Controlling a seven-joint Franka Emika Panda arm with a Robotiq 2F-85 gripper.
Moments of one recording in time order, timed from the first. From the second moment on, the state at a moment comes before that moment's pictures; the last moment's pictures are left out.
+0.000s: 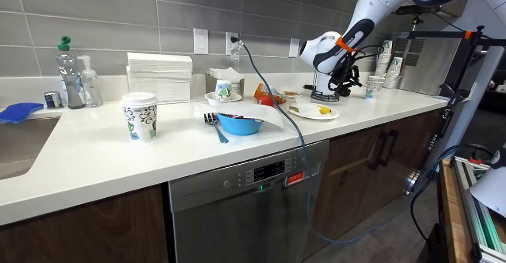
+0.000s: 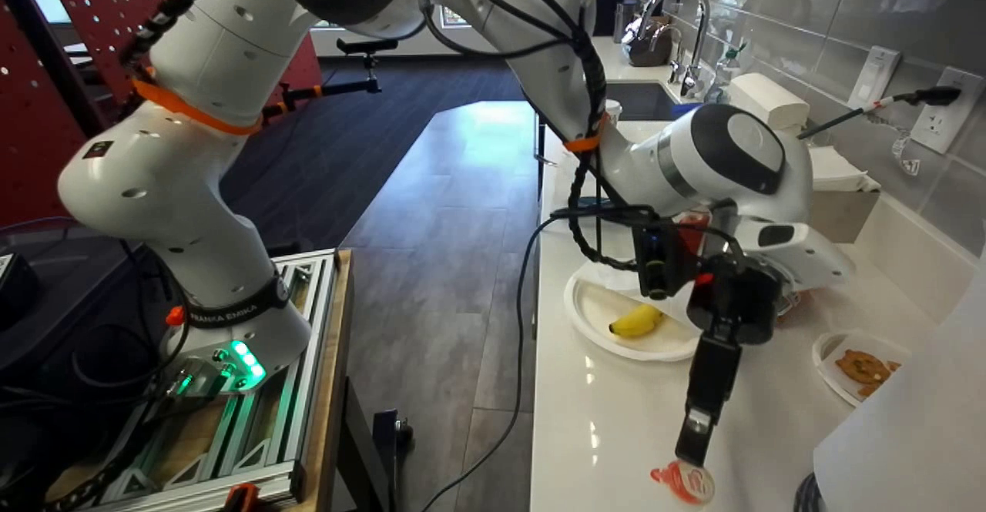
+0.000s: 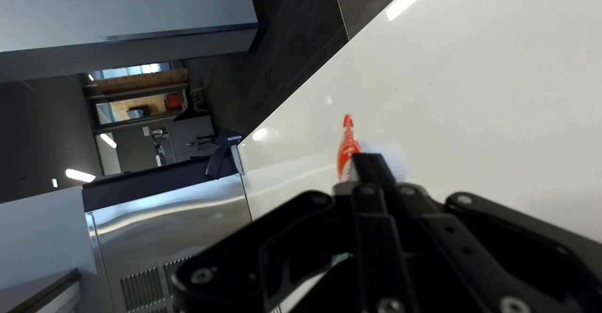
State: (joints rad) arm -0.02 0.75 -0.38 -1.53 -0.76 1.63 0.79
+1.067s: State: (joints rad) arm -0.16 0.91 -0.26 -1.44 -0.97 1.85 0.47
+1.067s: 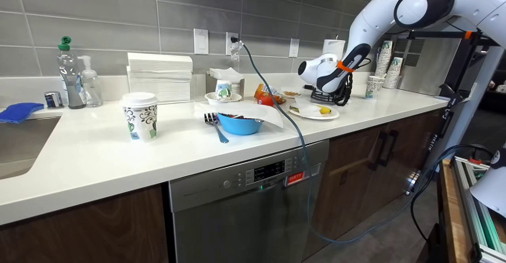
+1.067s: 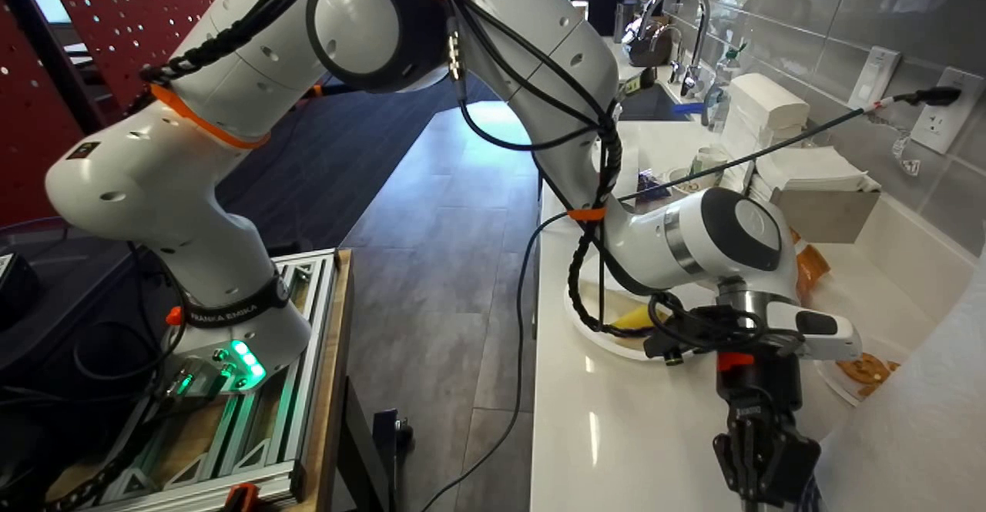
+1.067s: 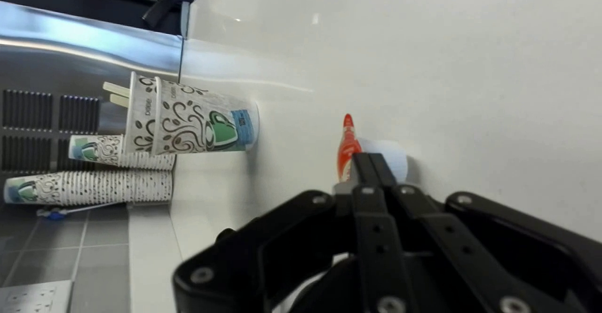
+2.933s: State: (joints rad) arm -0.16 0.38 -0.14 -1.68 -0.39 1.71 0.13
